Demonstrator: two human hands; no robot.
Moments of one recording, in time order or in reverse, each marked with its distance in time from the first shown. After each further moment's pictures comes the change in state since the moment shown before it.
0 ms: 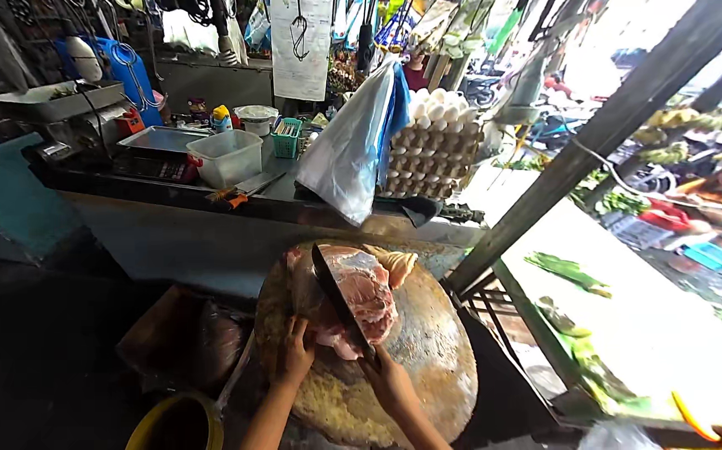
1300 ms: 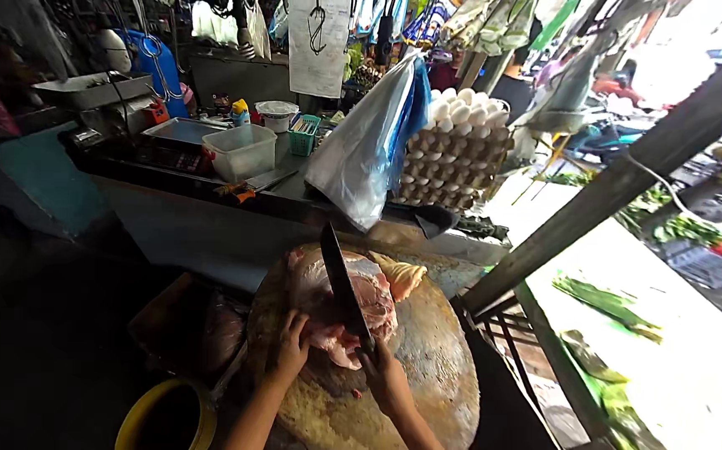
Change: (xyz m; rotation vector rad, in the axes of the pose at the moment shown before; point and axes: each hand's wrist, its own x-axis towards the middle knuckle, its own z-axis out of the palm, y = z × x) left_hand 0.017 0.027 0.006 0.076 -0.029 -0.015; right_hand 0.039 0.013 -0.032 0.159 0.003 -0.147
